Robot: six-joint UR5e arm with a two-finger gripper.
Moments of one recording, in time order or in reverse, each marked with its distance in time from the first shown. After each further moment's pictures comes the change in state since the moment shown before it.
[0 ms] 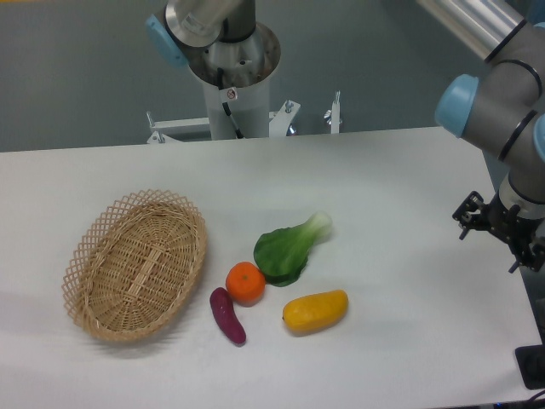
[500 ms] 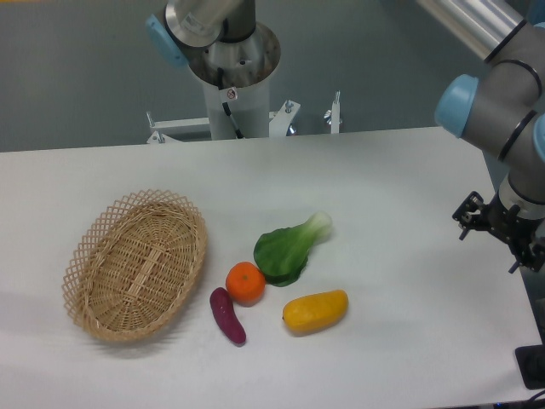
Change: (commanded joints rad) arm -0.003 0.000 0.000 0.003 -0.005 -0.006
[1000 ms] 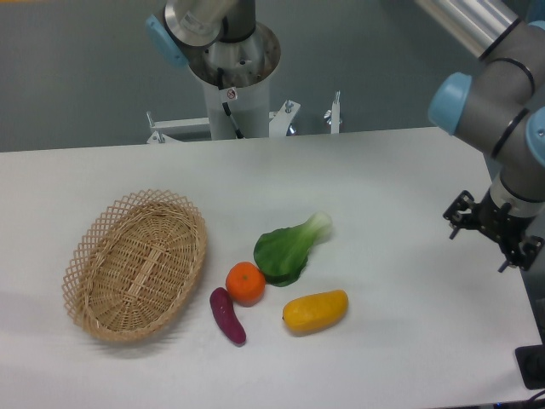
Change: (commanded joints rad) arm 0.003 0.092 -0.176 0.040 -0.077 -0.006
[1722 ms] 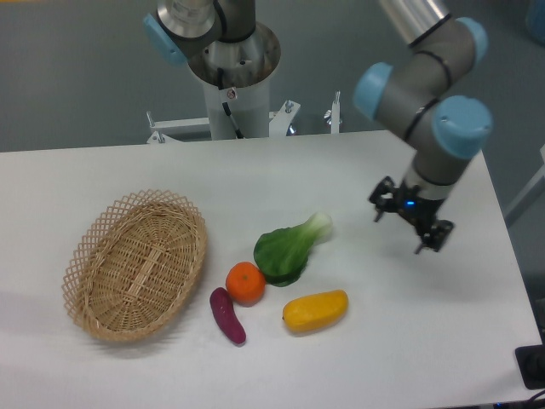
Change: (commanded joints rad) arm -0.118 0.158 -0.402 0.184 0.017 -0.072
